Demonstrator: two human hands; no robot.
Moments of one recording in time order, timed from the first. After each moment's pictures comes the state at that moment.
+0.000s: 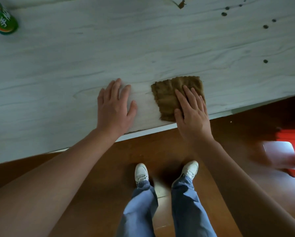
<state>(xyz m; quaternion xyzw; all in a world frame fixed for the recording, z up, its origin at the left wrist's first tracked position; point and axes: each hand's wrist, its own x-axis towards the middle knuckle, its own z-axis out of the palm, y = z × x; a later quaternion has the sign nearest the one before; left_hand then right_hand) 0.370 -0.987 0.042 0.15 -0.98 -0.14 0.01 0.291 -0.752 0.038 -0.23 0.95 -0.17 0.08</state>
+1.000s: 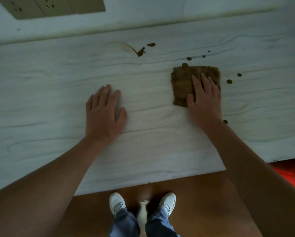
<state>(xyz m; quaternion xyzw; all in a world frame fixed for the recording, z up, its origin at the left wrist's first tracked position) 0.174 -0.924 0.030 0.22 -0.97 -0.11 0.06 -0.005 -0.678 0.033 -0.19 0.97 -0.13 0.07</state>
